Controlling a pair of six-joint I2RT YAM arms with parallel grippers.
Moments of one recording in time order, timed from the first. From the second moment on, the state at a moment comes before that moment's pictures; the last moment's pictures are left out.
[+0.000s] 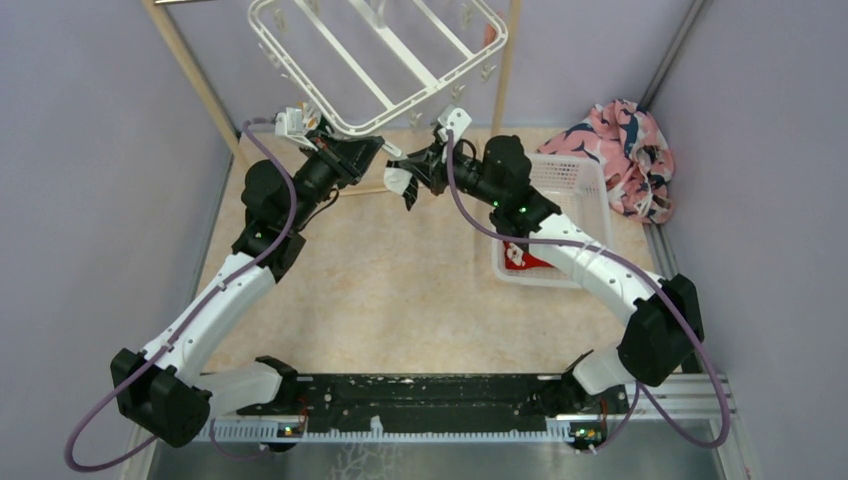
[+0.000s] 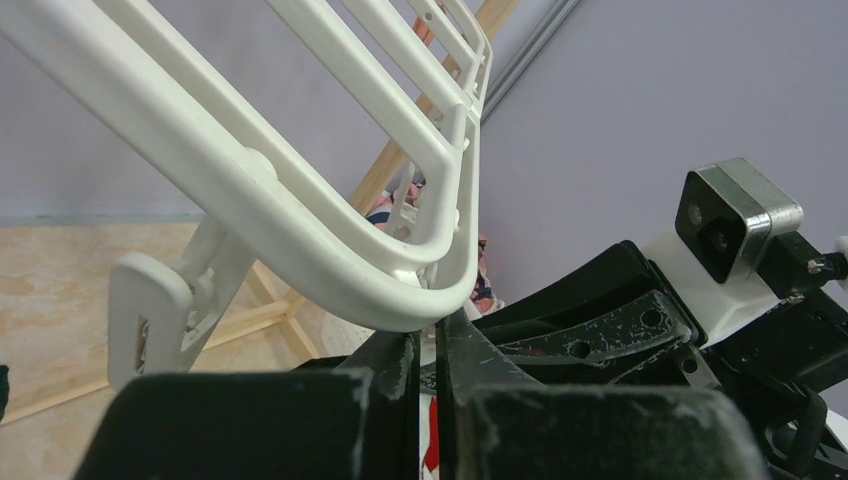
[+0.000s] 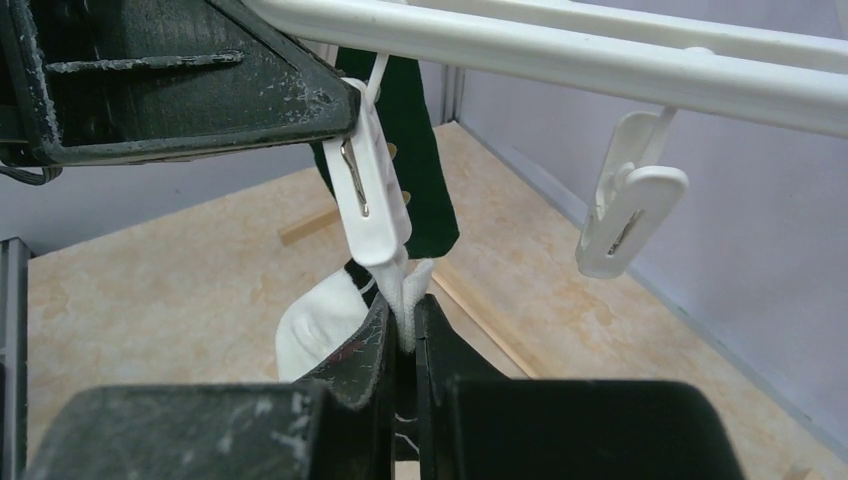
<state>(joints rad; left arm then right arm) -0.47 1.15 1.03 0.36 0.16 -0.67 0.66 1.44 1.24 0.26 -0.37 -0.04</state>
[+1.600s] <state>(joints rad) -0.47 1.16 1.04 0.38 0.19 -0.67 0.58 1.43 1.25 0.36 -0.56 0.13</state>
